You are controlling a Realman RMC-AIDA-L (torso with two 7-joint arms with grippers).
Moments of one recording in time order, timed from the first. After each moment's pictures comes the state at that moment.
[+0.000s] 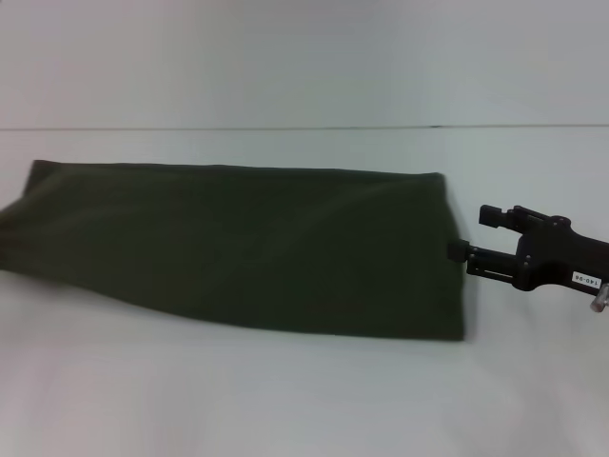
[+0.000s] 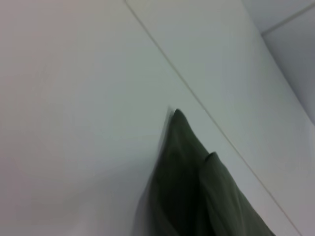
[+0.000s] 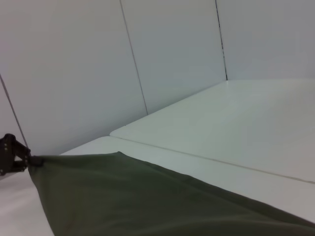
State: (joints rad) left arm -0.44 -1.89 0.39 0.60 2.18 1.16 -2.48; right arm 0.50 2.09 -0.62 -0.57 -1.88 -1.37 1.28
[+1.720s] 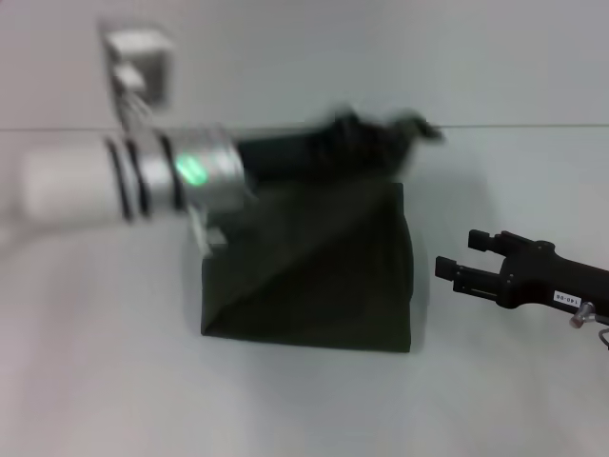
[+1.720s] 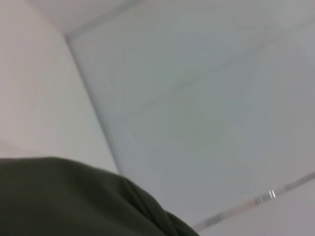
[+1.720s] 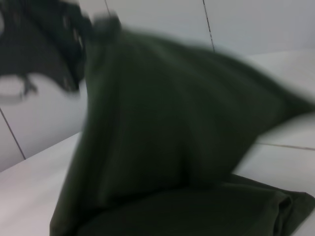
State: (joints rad) left arm -0.85 -2.17 0.68 0.54 1.87 1.35 -2.30; right arm 0.51 2.09 -0.63 -0.48 -1.88 -1.29 1.28
